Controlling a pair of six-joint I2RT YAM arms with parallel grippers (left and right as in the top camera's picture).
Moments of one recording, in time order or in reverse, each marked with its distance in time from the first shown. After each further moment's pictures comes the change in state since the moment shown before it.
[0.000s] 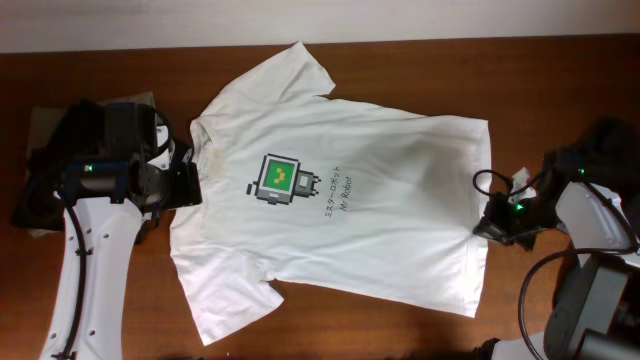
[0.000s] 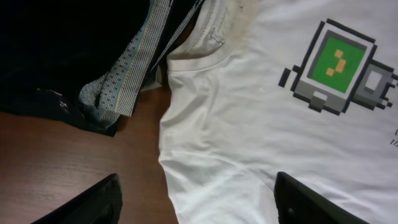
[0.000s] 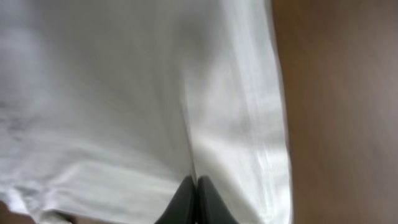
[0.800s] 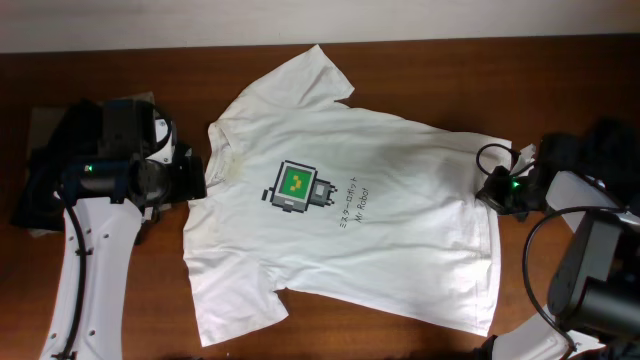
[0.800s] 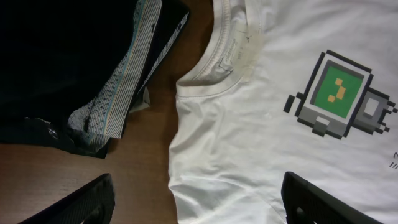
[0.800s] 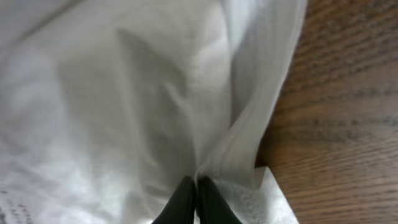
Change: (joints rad) left arm 0.000 0.000 0.000 0.061 0.046 0.045; right arm 0.002 0.193 0.023 0.485 -0.035 0.093
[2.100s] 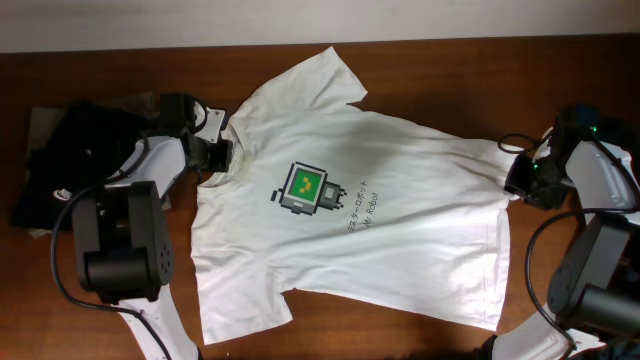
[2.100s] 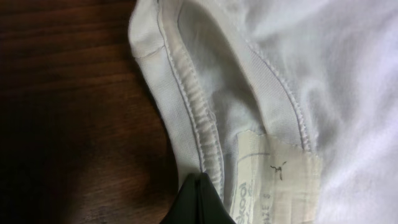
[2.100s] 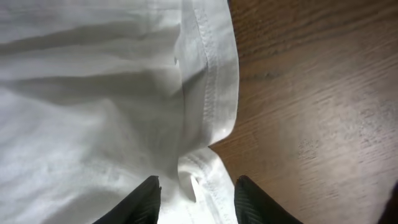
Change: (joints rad) left arm 0.005 0.676 0.017 0.628 0.283 0.262; right arm 0.000 0.007 0.282 -0.399 0.329 -0.101
